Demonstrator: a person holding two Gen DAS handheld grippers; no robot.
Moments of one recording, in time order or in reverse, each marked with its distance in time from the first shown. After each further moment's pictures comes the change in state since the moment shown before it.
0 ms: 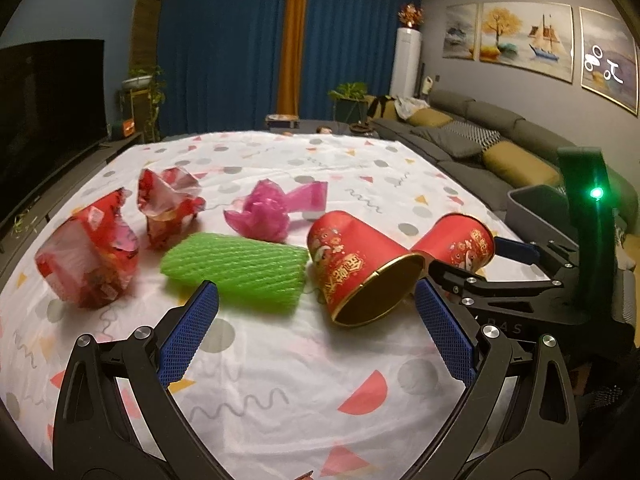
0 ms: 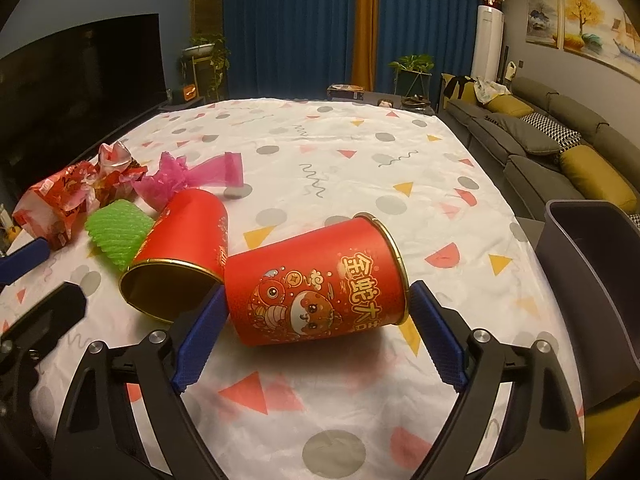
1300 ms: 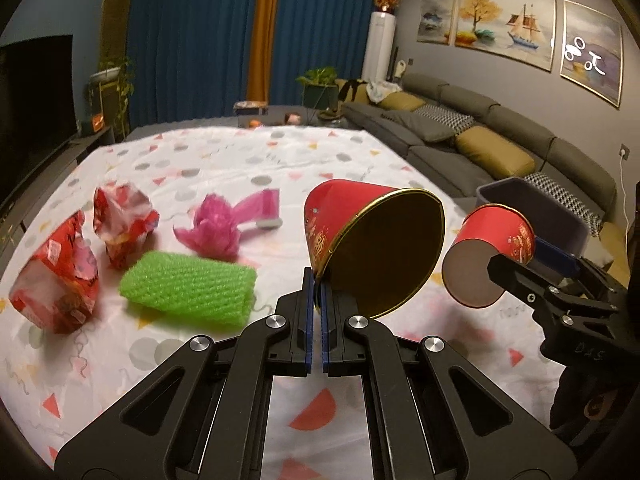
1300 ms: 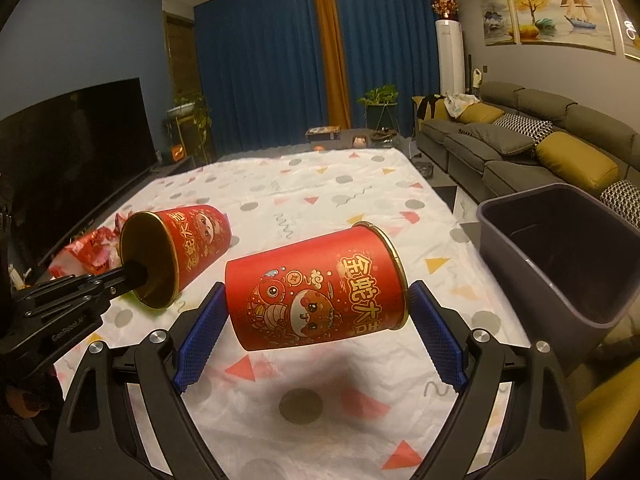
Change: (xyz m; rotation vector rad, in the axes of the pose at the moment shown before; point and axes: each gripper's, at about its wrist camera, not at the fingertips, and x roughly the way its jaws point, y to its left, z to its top) left arm 0.004 -0.027 0.029 0.034 0.052 -0.102; right arm -0.084 -0.043 -0.013 0.149 -0.173 0.000
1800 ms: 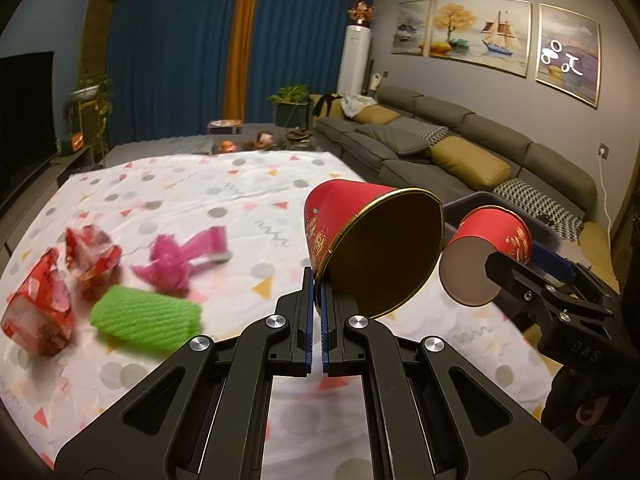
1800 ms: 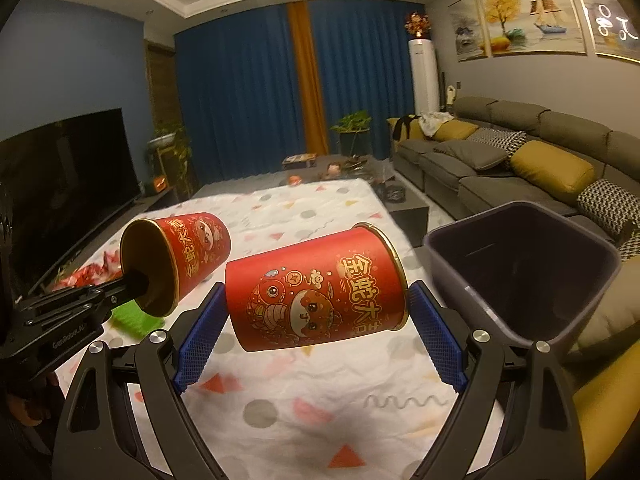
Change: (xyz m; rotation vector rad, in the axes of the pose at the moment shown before) left arm -0.008 -0.046 0.024 0.037 -0.053 -0.084; right arm -0.042 -0.035 0.014 0.053 -0.098 -0.071
